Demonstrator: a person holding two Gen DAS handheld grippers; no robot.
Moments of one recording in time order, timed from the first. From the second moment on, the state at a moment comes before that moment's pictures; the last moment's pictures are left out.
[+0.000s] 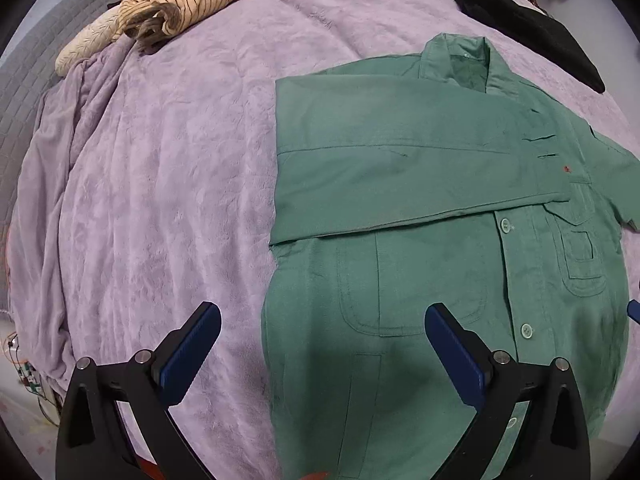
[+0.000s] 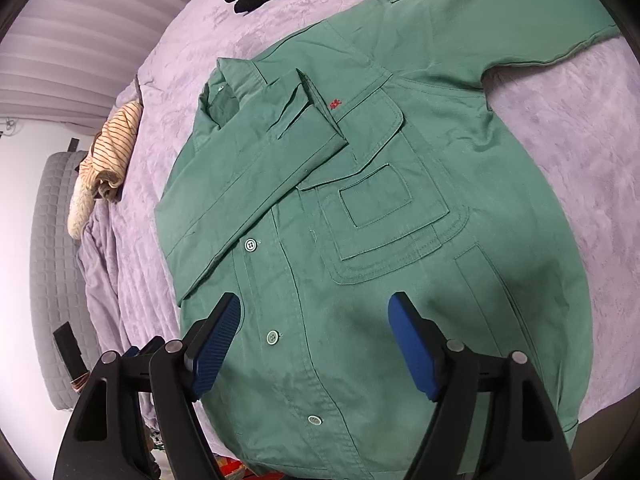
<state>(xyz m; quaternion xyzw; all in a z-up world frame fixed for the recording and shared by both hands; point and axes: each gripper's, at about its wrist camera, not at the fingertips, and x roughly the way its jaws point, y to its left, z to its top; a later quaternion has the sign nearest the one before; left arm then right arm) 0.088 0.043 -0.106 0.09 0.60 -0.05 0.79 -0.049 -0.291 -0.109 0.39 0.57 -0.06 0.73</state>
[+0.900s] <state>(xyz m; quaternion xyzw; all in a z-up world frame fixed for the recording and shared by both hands) 0.075 -0.073 -0.098 0.12 0.63 -0.13 0.75 -0.069 -0.348 -0.132 0.51 0.51 -0.02 0.70</state>
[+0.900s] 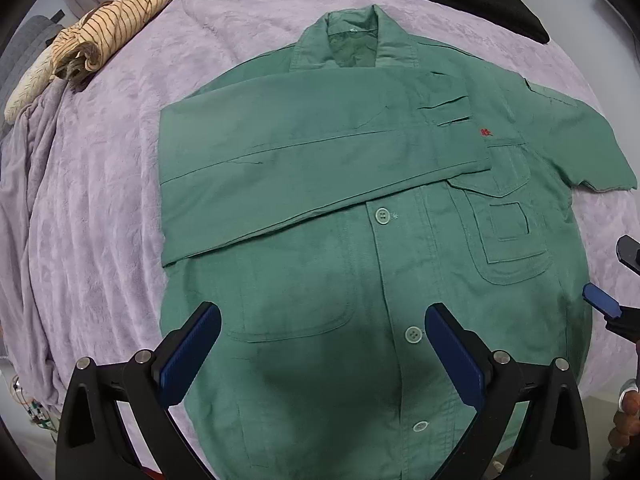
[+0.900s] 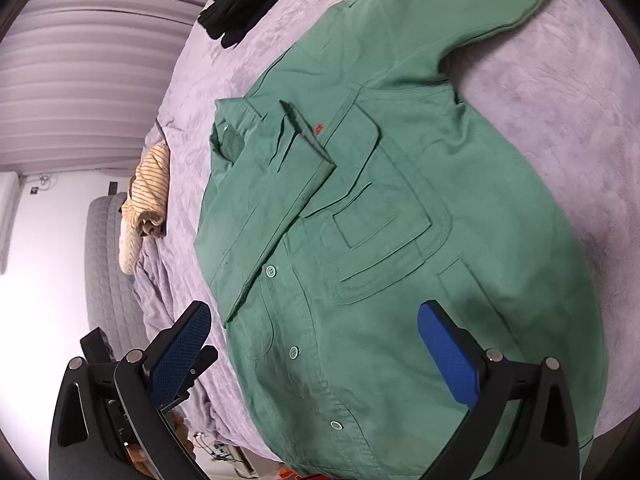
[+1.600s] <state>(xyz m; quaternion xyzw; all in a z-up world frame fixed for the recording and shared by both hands) 0.073 -0.194 -0.139 0.14 0.65 -0.18 0.73 -0.099 -0.566 -0.151 0.55 0.43 -0.15 0.70</state>
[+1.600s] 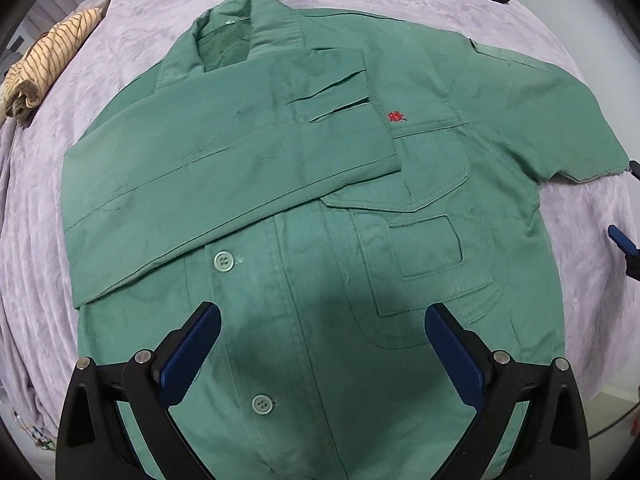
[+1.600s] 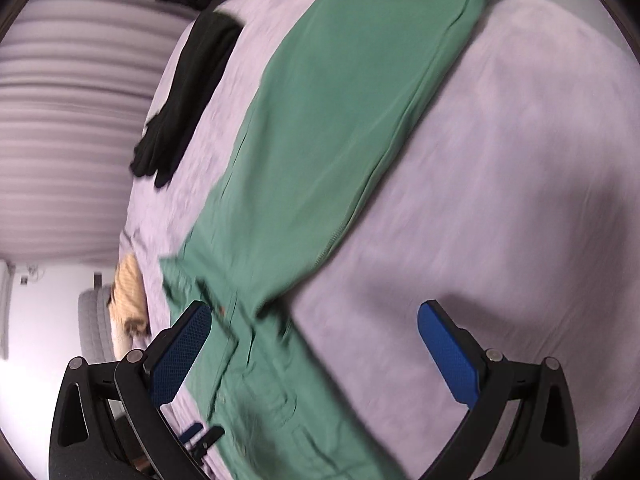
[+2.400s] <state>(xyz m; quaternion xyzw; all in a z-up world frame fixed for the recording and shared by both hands) 0.112 -0.226 -0.151 0.12 0.63 -0.19 0.74 -0.080 -0.709 -0.183 0.69 0.22 -0.18 0.67</state>
